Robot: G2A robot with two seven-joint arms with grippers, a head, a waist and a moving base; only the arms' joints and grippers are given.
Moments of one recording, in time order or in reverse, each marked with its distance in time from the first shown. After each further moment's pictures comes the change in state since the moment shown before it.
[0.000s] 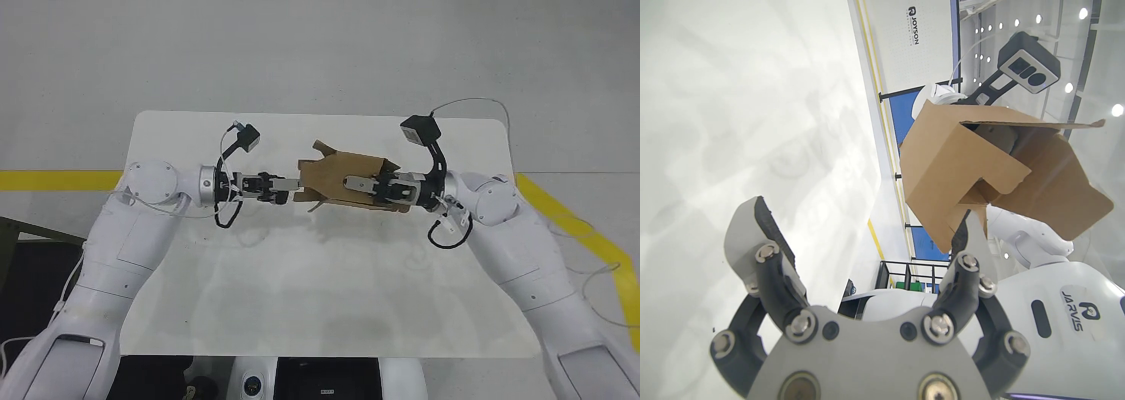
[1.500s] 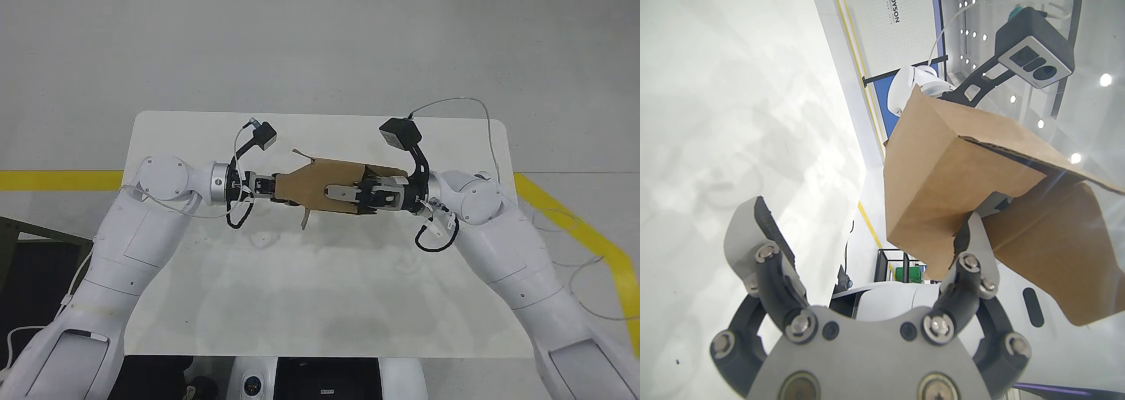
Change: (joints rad) left arm -0.032 -0.014 0.053 -0.036 -0.056 -0.011 -0.007; right arm 0.022 -0.032 -0.055 -0.030 0.015 -0.004 0.013
